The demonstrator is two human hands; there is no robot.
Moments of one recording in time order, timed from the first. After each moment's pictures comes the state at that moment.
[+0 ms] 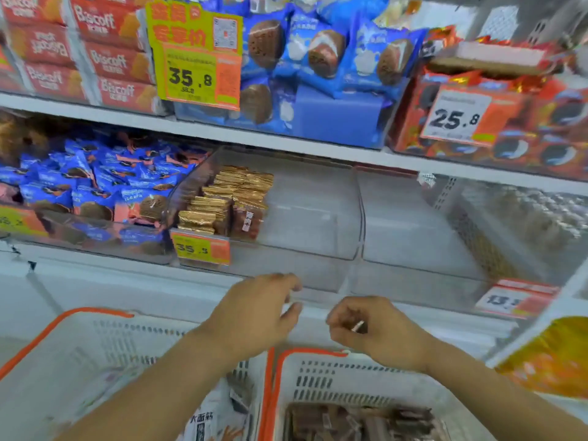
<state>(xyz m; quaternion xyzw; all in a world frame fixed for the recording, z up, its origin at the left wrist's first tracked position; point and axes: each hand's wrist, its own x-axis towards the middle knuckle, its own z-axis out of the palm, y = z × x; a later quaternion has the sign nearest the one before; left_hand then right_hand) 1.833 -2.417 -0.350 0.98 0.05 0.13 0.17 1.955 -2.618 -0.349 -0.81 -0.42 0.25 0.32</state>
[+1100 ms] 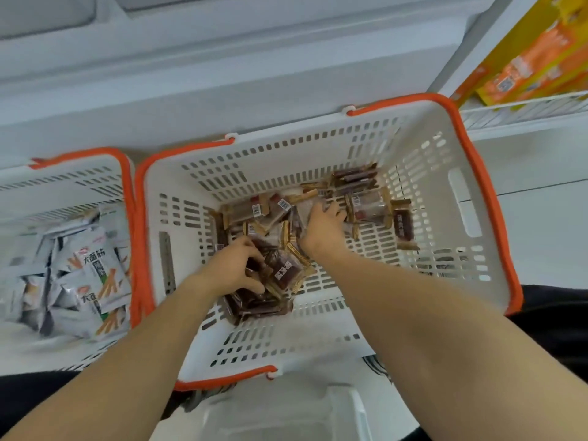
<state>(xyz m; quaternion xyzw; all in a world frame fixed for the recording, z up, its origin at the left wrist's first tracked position) 1.842 -2.572 -0.685 0.88 0.10 -0.39 0.26 1.948 -2.751 -0.714 -0.94 -0.08 0.34 0.07</state>
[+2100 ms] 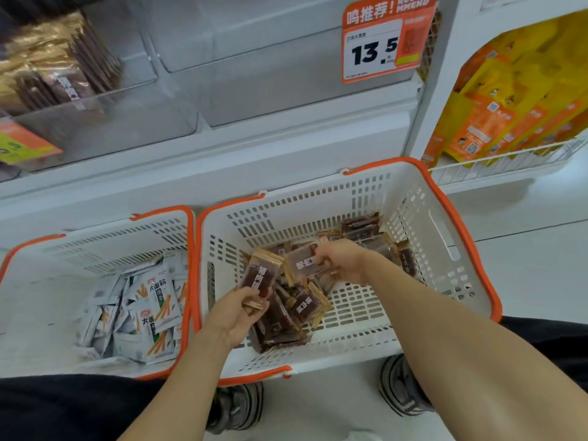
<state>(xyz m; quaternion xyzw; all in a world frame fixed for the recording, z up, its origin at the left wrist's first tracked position) 1.791 -2.607 -0.592 0.38 0.51 -0.06 0.77 1.962 -2.790 -0.619 -0.62 0.07 0.56 0.54</state>
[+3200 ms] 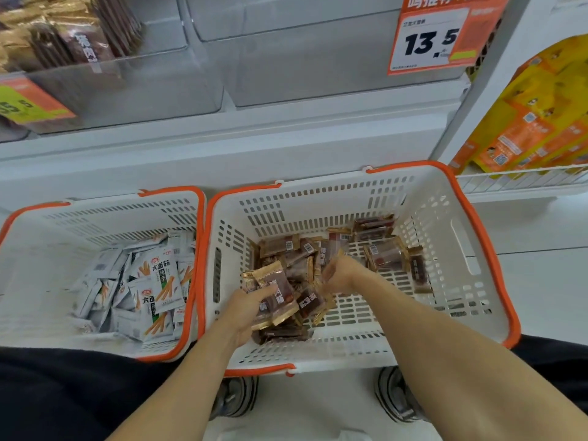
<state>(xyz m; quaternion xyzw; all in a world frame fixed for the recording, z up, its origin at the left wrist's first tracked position) 1.780 -2.607 -0.625 0.53 0.50 -0.13 0.67 1.945 -2.773 -0.659 -0.82 -0.13 0.51 0.20</state>
